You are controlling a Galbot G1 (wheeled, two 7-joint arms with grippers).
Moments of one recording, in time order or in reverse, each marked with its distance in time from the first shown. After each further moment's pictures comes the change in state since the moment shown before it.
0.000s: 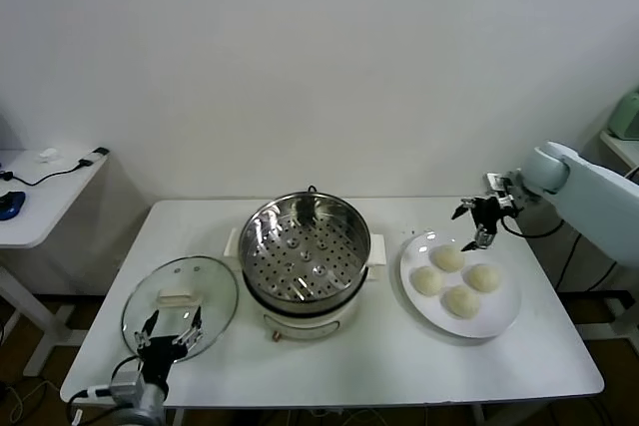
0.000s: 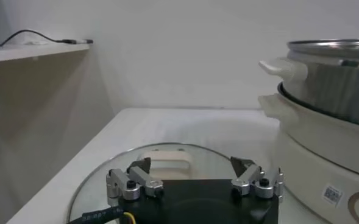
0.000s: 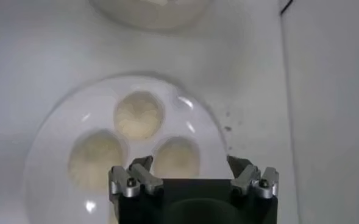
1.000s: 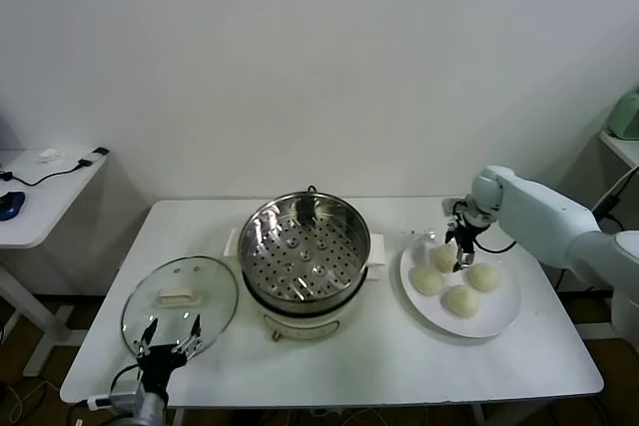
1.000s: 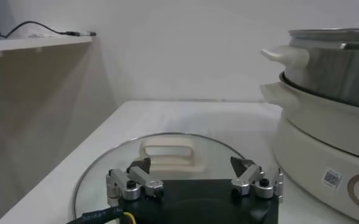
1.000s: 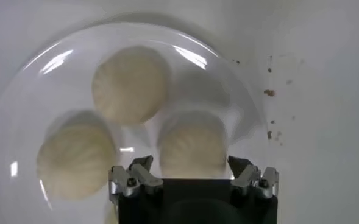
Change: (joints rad) left arm 0.022 -0.009 0.000 0.011 0.009 -0.022 -0.004; right arm -0.154 0.215 0.029 -0.243 -0.081 -0.103 0.107
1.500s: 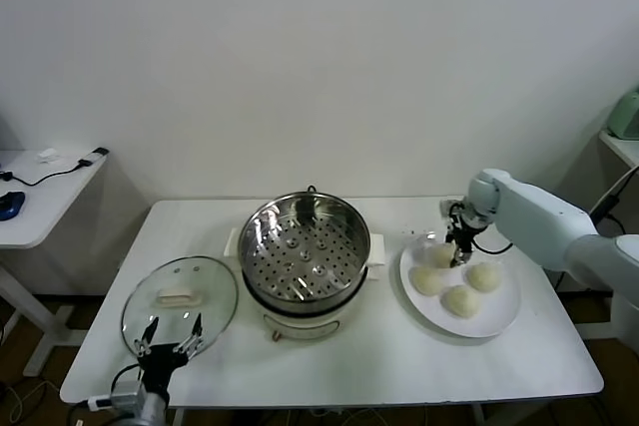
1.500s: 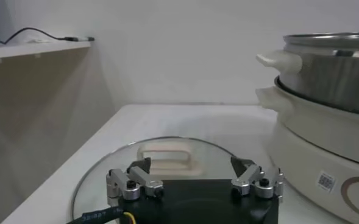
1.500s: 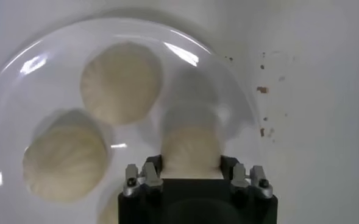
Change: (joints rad) left arm 0.011 -0.008 0.005 -0.030 0.016 0.004 -0.002; right arm 0.135 -0.057 -0.095 0.159 0.042 -0.028 -0.002
